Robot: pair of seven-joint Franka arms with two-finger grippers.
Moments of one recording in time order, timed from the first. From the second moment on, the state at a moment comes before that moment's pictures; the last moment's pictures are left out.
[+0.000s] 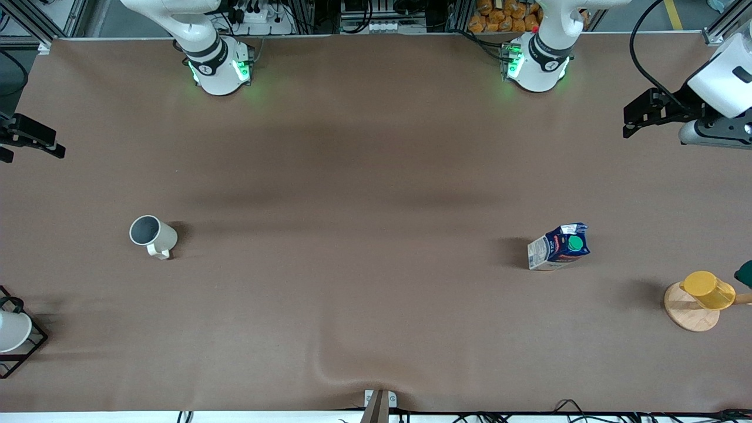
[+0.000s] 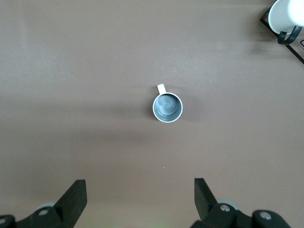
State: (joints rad) left arm -0.07 -0.01 -0.05 -1.49 0.01 1.44 0.02; right arm -0.02 0.02 -0.12 -1.53 0.04 1.50 -0.20
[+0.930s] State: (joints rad) left arm -0.07 0.09 -0.06 -1.49 0.03 1.49 0.02; right arm -0.03 0.18 -0.13 -1.53 0.04 1.59 -0.21
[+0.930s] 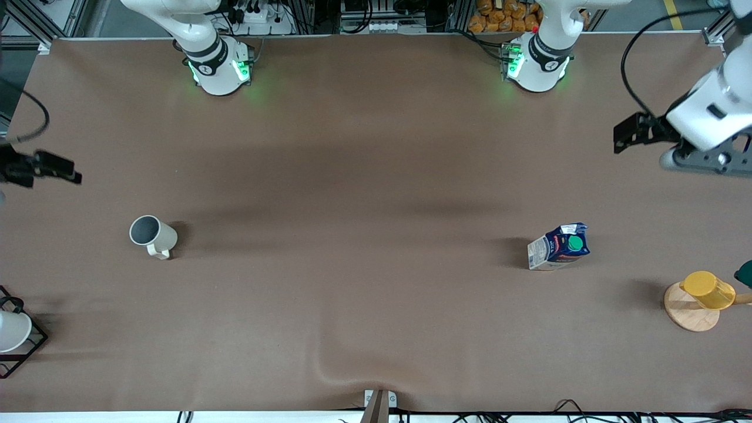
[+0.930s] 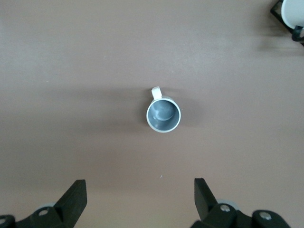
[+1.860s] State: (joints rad) left arm -0.07 0.42 -0.06 -1.50 0.03 1.76 -0.05; right arm -0.10 0.51 -0.13 -1.55 0.04 1.82 -0.27
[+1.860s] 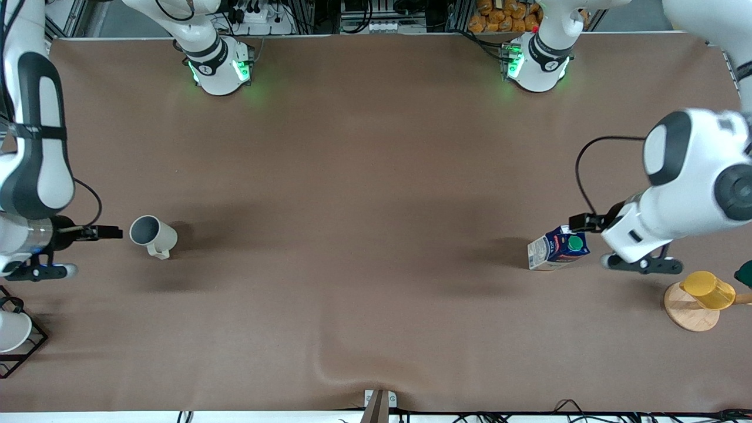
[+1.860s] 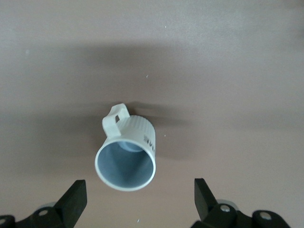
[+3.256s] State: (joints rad) left arm -0.07 0.55 -0.06 -1.51 0.03 1.78 -0.08; right arm -0.07 0.52 -0.12 -1.68 0.08 1.92 -0.36
